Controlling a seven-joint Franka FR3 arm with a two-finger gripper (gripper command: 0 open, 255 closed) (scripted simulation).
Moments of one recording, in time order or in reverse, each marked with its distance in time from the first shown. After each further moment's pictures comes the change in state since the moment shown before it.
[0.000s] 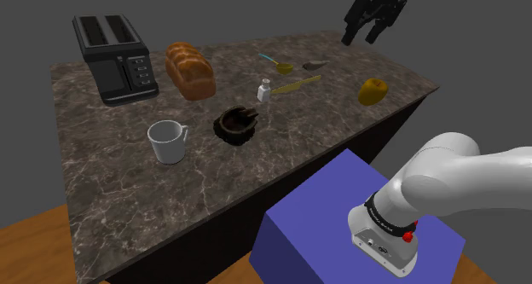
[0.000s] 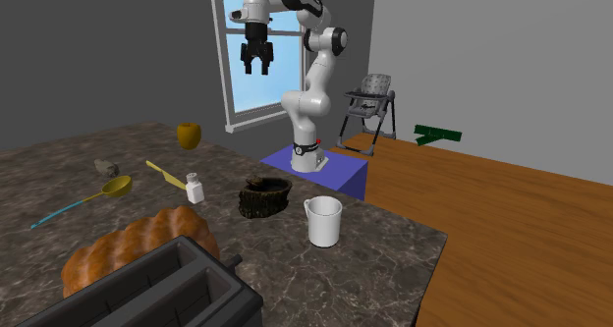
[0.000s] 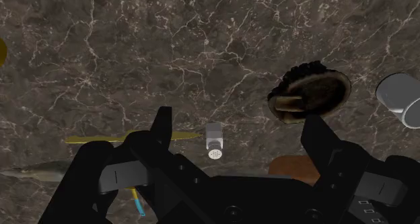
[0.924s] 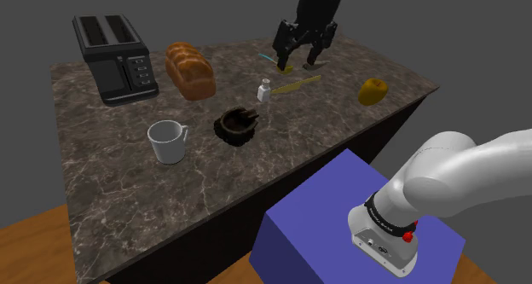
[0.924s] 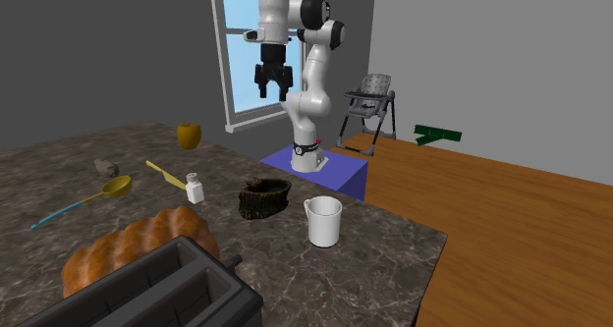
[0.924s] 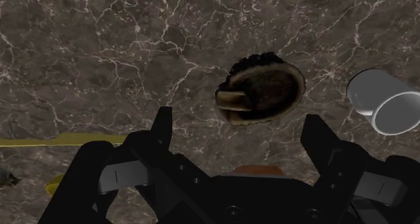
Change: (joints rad) arm 0.048 0.237 0.233 0.005 0.086 0.207 0.231
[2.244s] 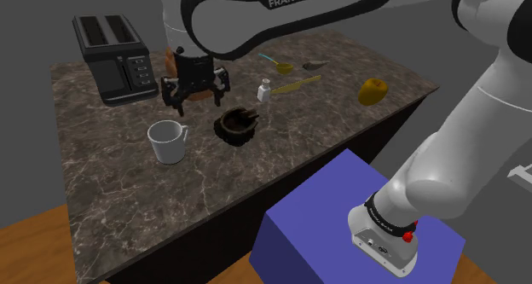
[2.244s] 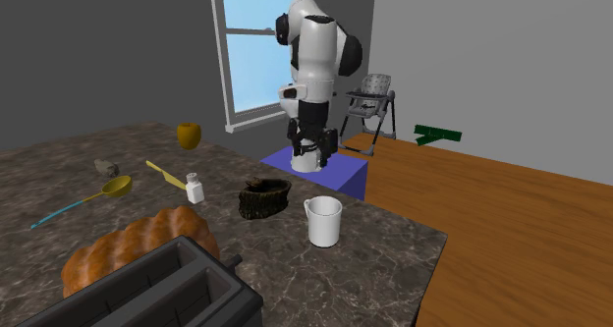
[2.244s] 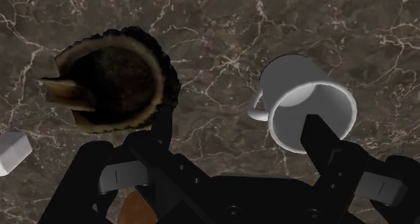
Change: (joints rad) arm 0.064 0.692 0.314 0.369 -0.215 0.212 0.467
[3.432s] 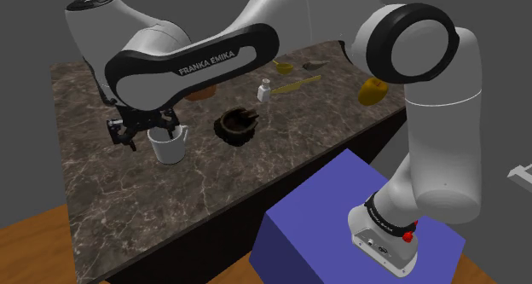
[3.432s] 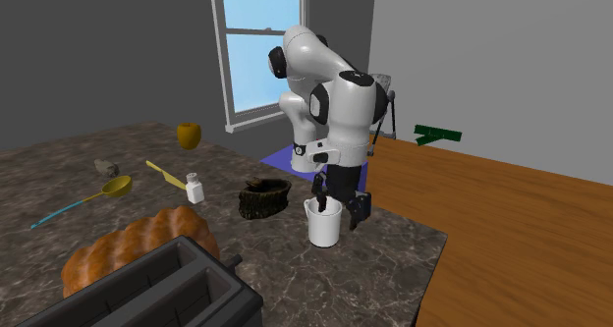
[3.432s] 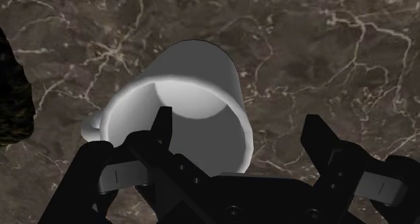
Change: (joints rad) arm 0.221 0.523 -0.035 0.440 -0.243 -0.030 0.211
